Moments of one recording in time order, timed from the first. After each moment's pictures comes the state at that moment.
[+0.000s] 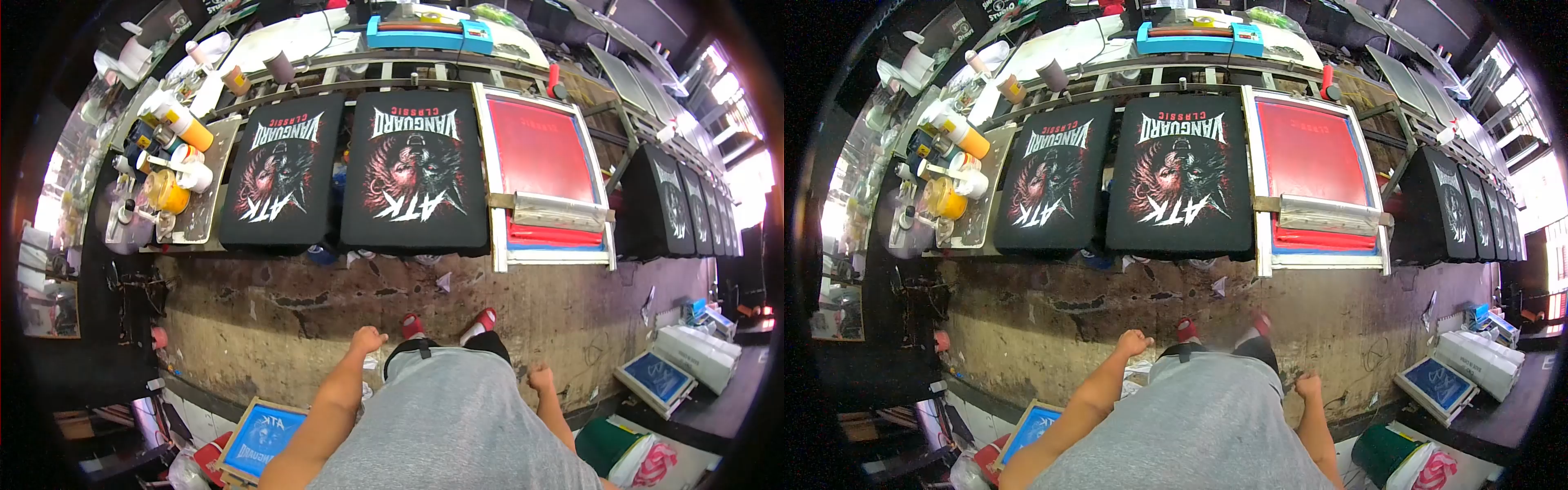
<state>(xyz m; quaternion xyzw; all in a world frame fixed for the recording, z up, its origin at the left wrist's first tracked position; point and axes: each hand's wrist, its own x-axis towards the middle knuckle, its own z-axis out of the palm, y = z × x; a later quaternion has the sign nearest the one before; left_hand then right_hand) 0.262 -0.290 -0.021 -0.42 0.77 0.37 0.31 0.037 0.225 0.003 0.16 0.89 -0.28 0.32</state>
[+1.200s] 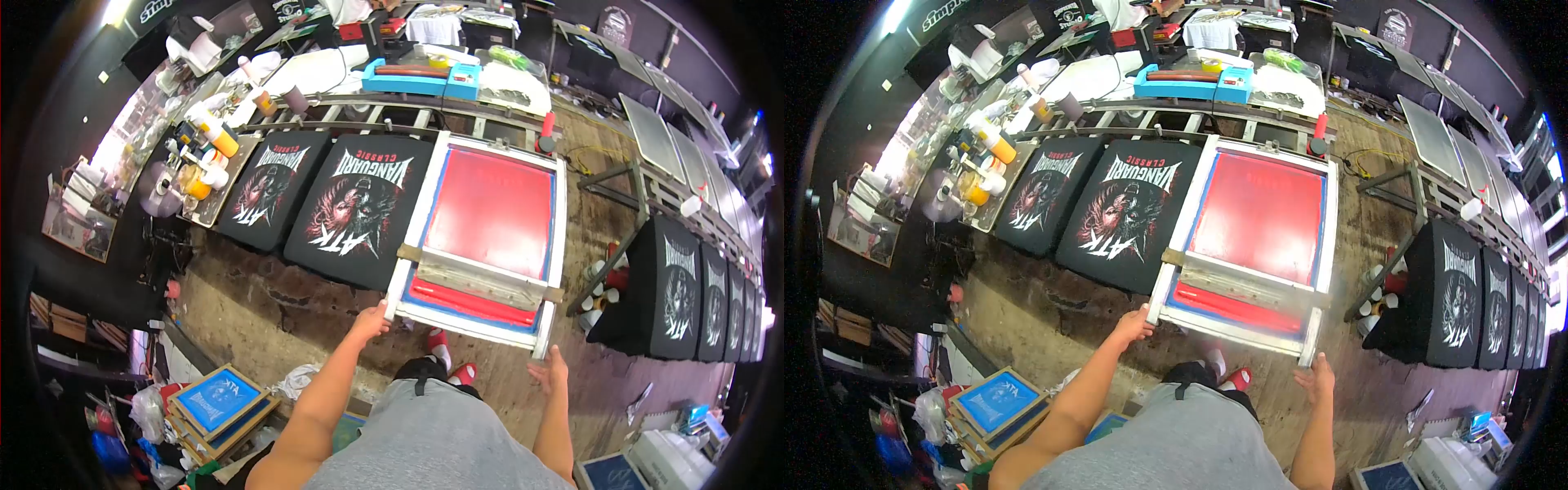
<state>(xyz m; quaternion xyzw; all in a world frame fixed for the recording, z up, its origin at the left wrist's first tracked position) -0.068 -0.109 0.113 -0.58 0.53 0.62 0.01 -0.389 0.302 0.081 0.18 0.63 -0.64 0.40</state>
